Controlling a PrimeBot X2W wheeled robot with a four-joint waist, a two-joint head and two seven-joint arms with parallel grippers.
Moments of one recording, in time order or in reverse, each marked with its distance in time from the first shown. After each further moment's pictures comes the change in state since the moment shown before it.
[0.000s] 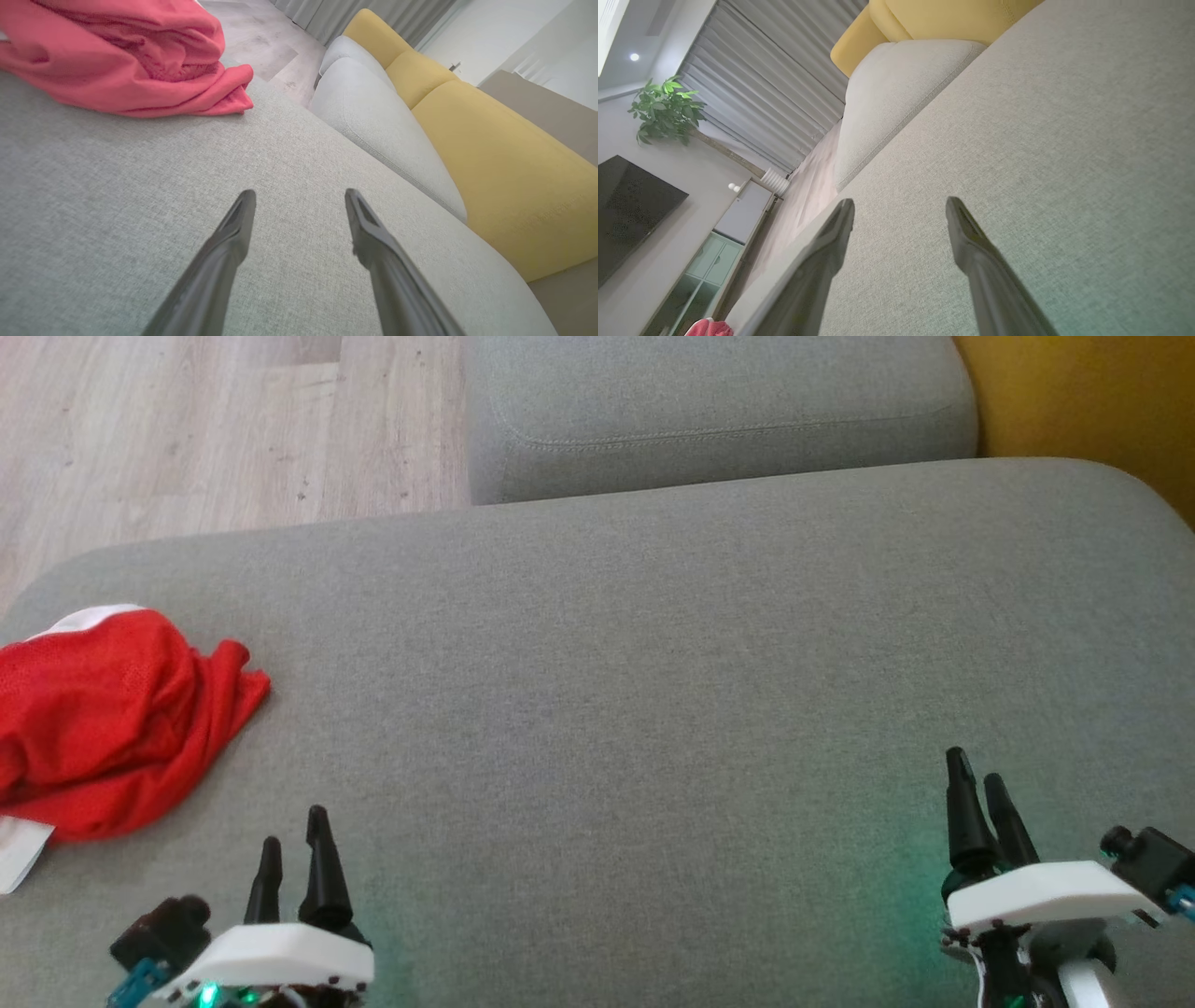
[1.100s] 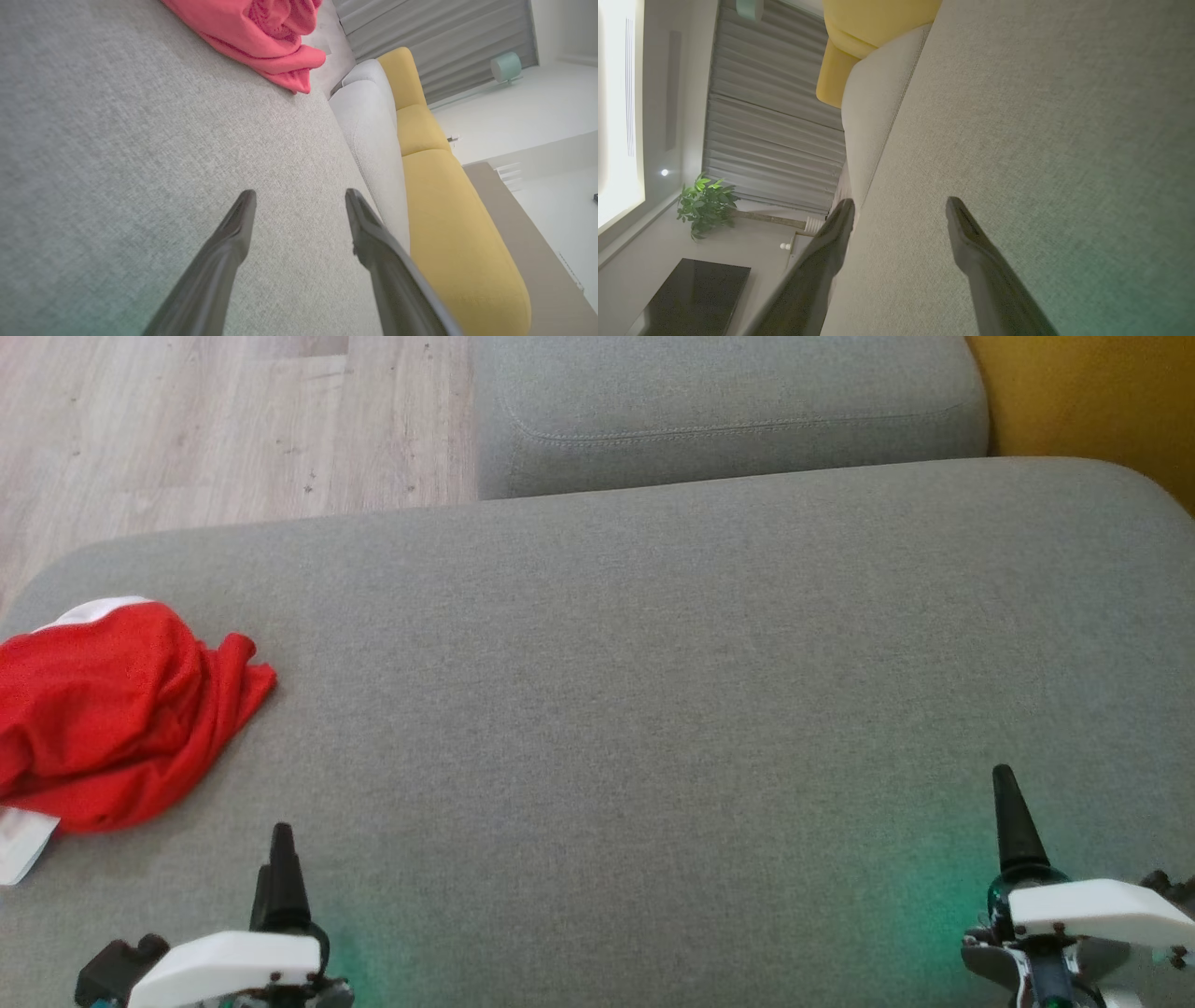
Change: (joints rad) left arm 0.002 -0.031 0.089 0.018 -0.410 -0.053 0.095; right arm 0.015 0.000 -0.054 0.021 0.407 0.000 0.054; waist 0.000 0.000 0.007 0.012
